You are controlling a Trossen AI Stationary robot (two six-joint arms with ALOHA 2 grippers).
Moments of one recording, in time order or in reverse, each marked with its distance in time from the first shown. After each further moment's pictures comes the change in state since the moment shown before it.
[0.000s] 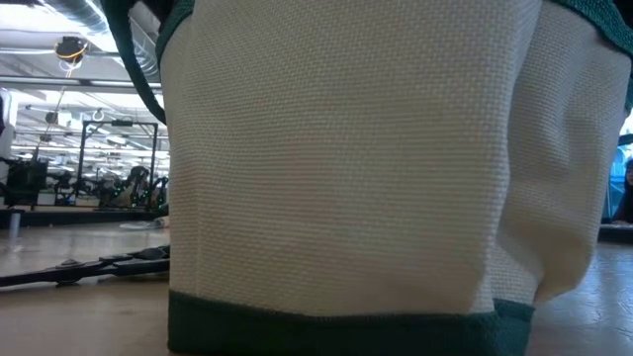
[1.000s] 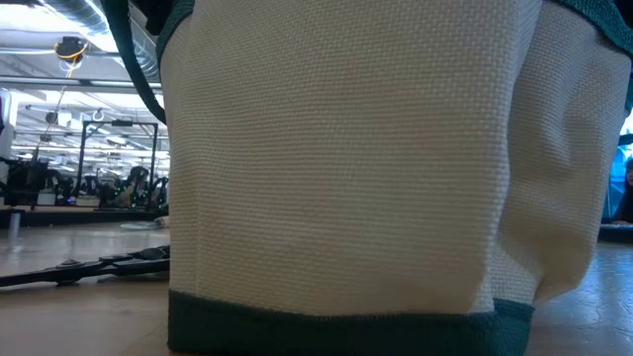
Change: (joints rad) left arm -0.043 -0.010 -0.041 0.088 -0.047 -0.037; right arm -0.287 0.330 0.000 0.102 -0.102 0.130
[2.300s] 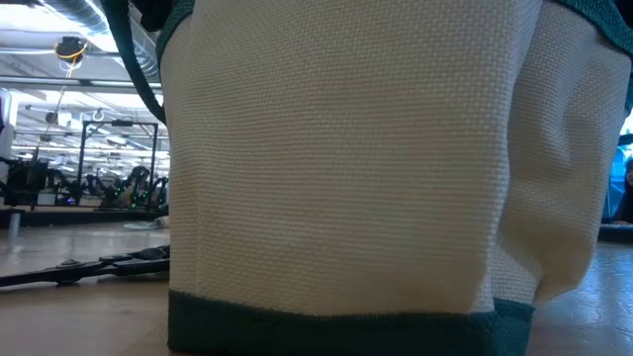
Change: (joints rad) left arm -0.018 0.001 0.000 0.000 0.004 -0.011; right arm -0.089 0.185 0.000 0.105 -0.077 -0.312
